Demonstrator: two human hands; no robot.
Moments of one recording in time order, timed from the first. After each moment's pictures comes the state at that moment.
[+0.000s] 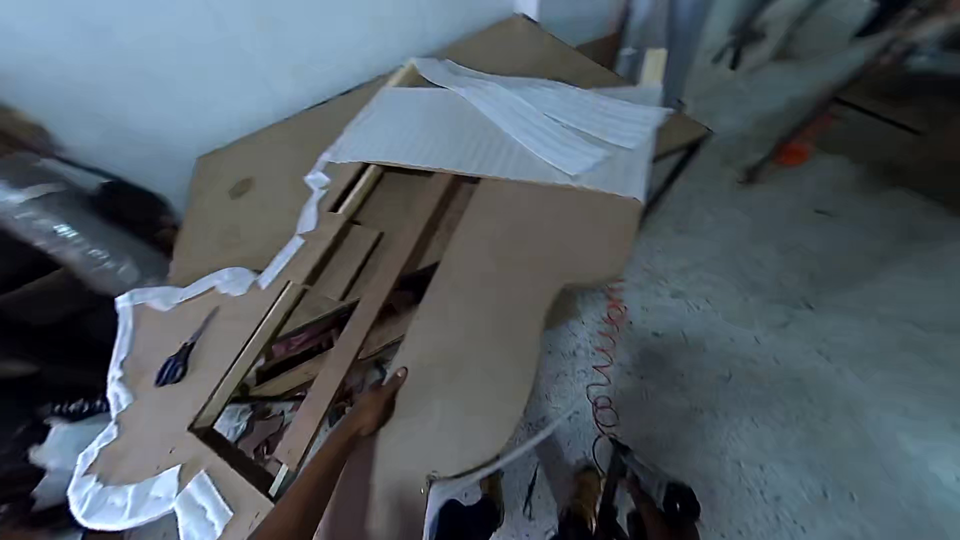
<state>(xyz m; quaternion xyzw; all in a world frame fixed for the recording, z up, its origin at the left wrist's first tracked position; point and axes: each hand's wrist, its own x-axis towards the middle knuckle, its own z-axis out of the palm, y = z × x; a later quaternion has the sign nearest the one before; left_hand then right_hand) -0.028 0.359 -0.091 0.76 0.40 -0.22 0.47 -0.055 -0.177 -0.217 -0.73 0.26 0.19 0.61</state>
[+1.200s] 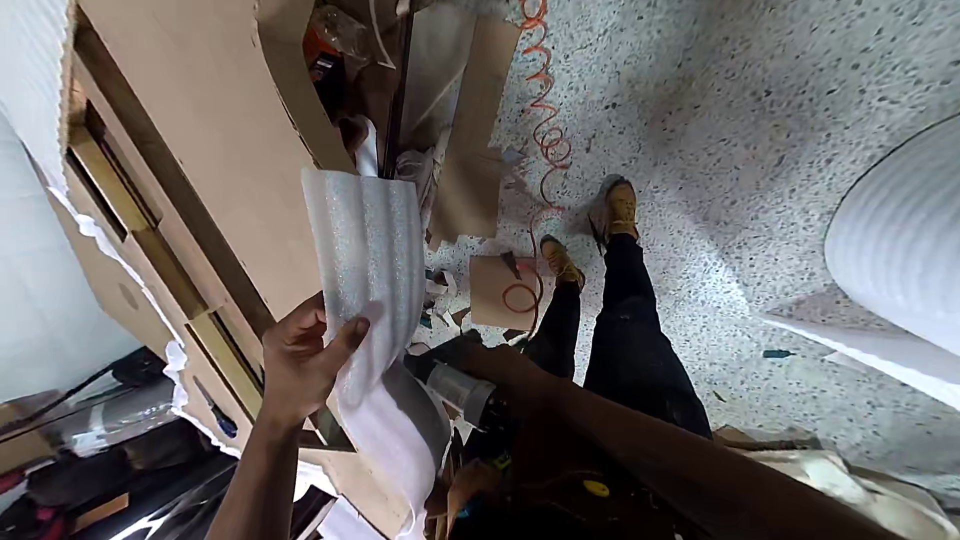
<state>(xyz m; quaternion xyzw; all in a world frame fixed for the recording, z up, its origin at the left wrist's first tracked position) 0.007 0.235 -0.051 0.88 -0.09 -0.22 0.41 -0.191 0.072 -0.279 -0.58 -0.19 0.08 0.79</state>
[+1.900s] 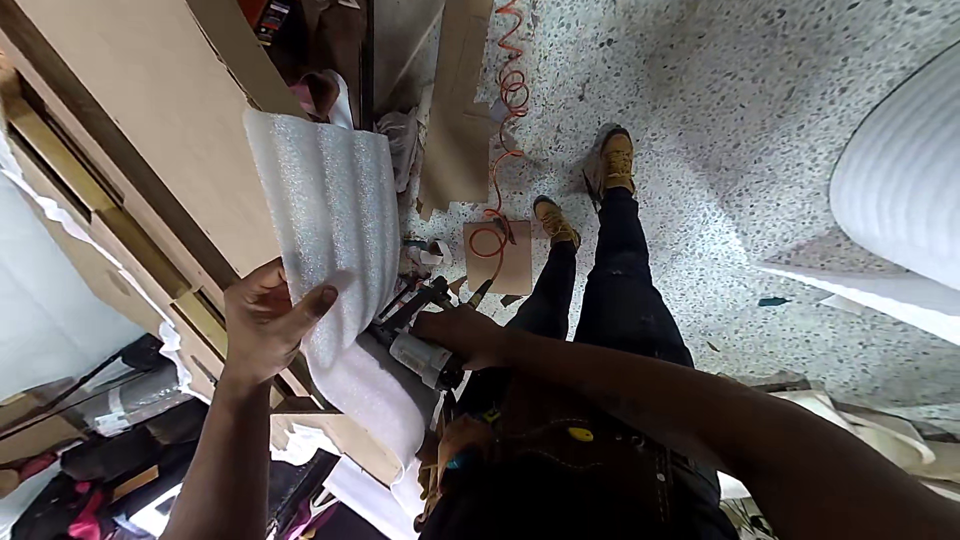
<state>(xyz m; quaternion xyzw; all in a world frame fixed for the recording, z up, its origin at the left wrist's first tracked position) 0.011 0.243 -0.056 0.85 -0.12 -0.28 0.42 -0.177 0.108 -0.277 -0.65 -0.27 0.07 0.71</state>
